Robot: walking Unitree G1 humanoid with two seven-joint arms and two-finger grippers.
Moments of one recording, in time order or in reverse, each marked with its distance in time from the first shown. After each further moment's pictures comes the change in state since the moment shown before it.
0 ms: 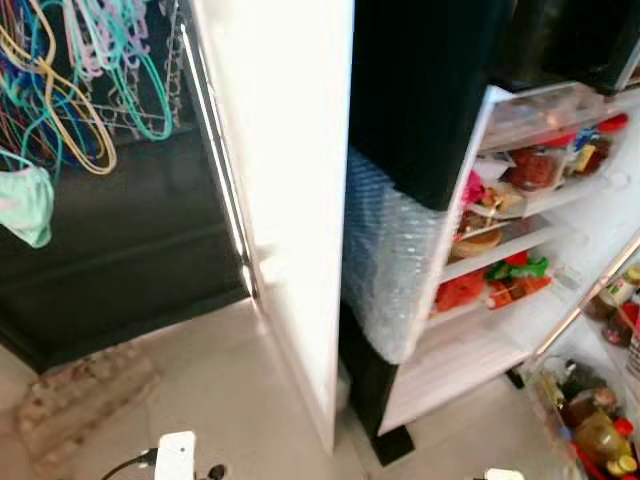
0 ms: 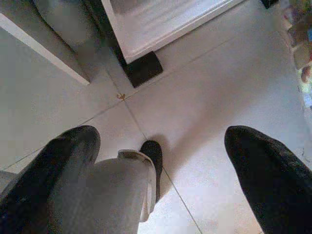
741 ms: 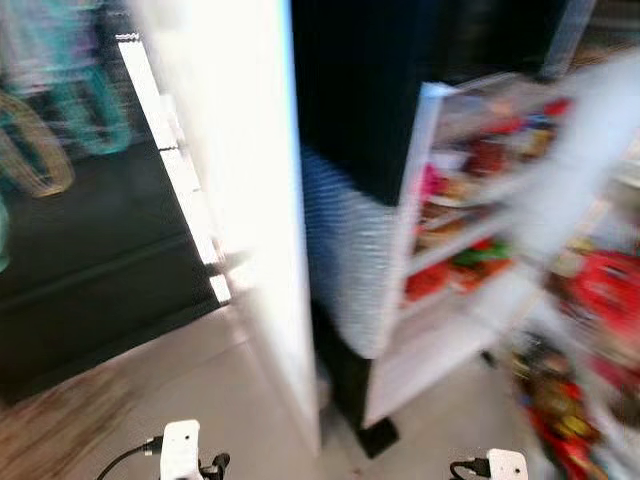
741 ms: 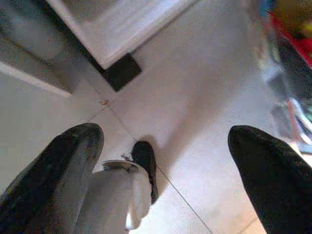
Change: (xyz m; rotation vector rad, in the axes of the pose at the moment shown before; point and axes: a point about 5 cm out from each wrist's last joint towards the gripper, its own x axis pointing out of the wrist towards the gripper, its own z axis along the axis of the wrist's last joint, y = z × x) left arm 0.004 -0.002 0.012 -0.004 -0.009 0.000; right arm 0.008 0.001 0.022 0.031 -0.006 -0.034
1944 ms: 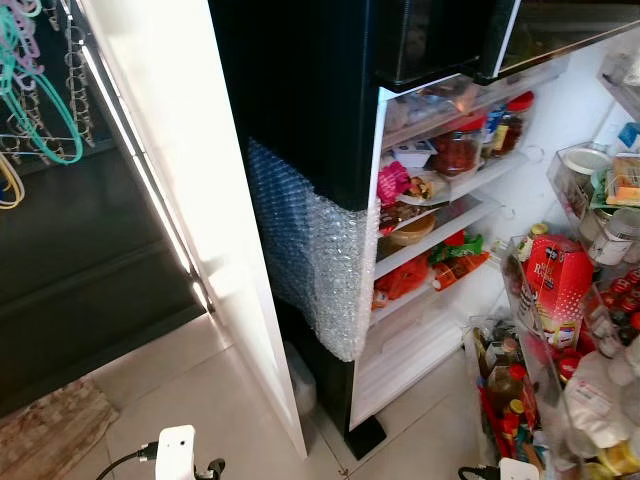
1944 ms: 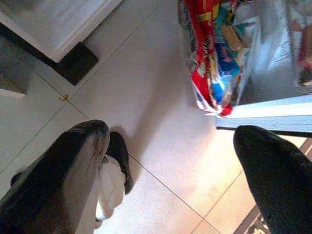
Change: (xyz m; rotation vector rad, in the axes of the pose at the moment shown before) left arm -0.003 0.006 -0.008 -0.004 0.018 0.024; right arm -0.002 -0.007 -0.010 0.039 0.046 -0.187
